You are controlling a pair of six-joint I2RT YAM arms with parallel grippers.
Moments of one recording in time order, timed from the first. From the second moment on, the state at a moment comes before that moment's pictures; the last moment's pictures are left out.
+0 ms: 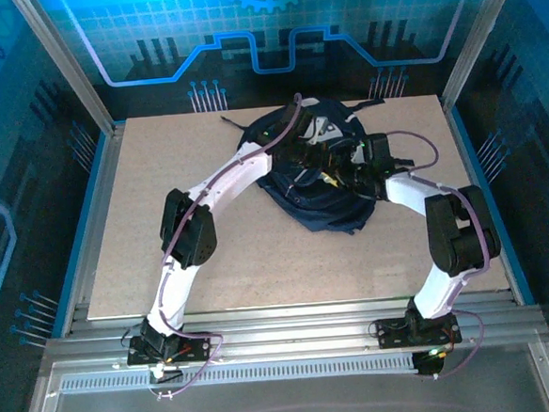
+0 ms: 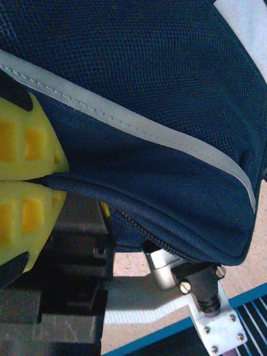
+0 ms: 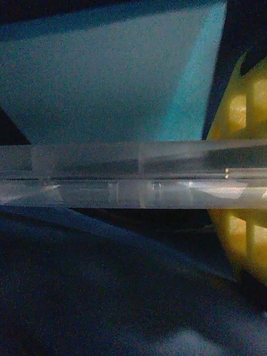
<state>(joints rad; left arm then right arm) -0.64 2.21 2.09 -0.69 0.31 -0.45 0.20 1.73 1.01 0.04 -0.52 1.01</state>
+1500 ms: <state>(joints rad) -0.39 1.93 1.49 -0.22 0.43 -0.82 0.58 1.28 0.90 -0.59 -0.03 0.94</state>
